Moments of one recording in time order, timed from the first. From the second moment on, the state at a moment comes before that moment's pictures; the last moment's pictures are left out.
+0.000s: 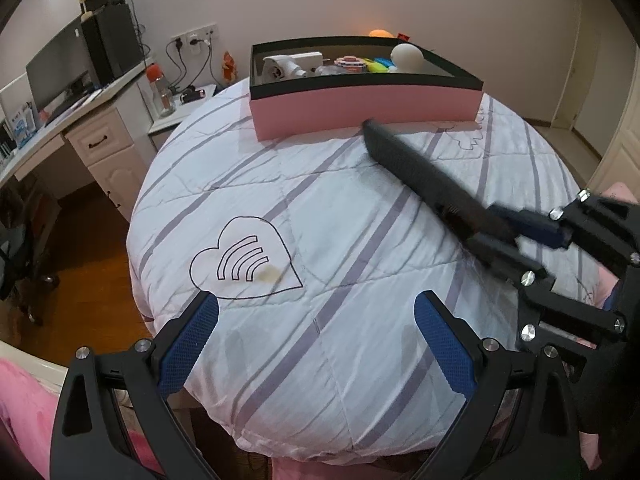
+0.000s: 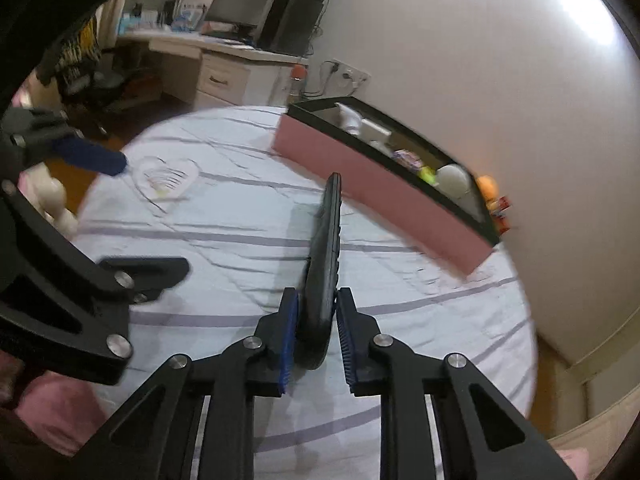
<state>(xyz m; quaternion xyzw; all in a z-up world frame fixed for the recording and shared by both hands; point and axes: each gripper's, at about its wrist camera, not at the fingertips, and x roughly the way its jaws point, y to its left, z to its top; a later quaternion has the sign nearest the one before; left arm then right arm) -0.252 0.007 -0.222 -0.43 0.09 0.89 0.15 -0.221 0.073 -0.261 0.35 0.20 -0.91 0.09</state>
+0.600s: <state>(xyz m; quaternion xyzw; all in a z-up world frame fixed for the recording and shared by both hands) -0.264 0.017 -0.224 -0.45 0.05 0.87 0.17 -0.240 0.113 -0.276 0.39 0.04 -0.91 0.11</state>
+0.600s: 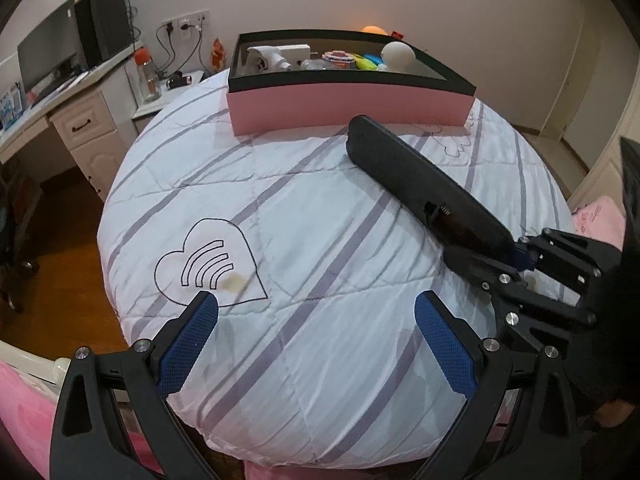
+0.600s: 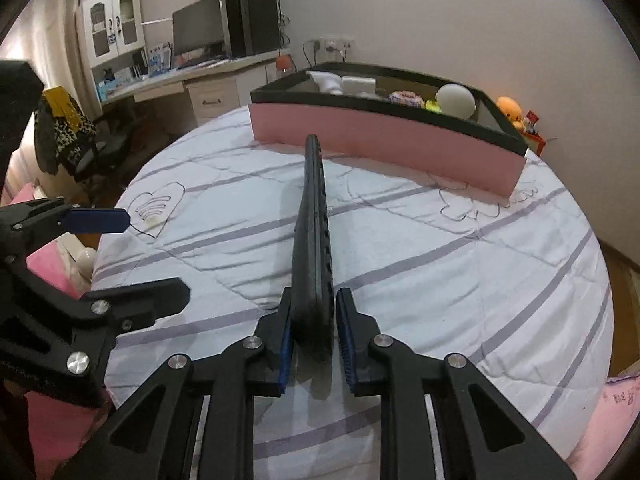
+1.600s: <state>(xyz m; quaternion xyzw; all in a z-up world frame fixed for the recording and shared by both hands) -0.266 0.062 -0.236 -0.36 0.19 0.91 0.10 -0.255 0.146 -0.242 0.39 -0.14 -0.89 0.21</state>
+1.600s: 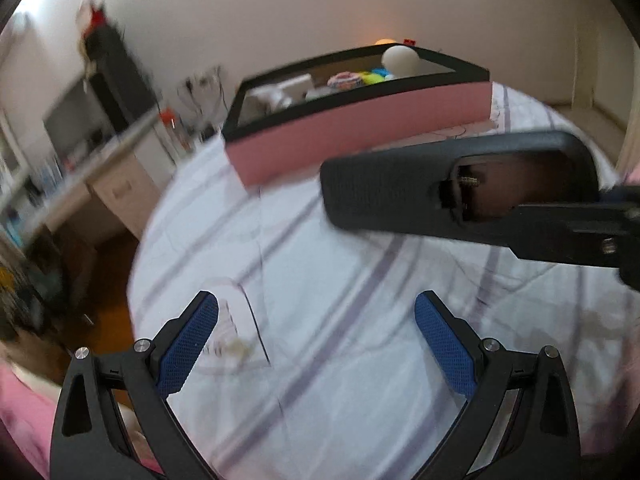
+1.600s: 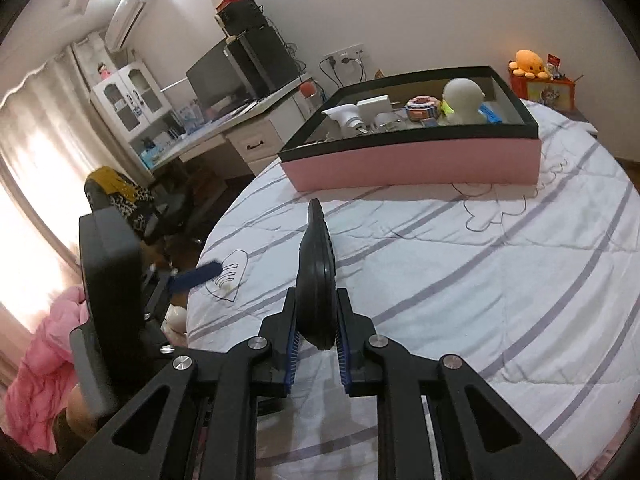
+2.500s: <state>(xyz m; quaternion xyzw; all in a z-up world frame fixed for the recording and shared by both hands) -0.287 0.071 -0.242 -0.35 0.16 0.91 0.14 -0.268 0.136 -0.237 0.41 -0.18 -0.86 0.25</state>
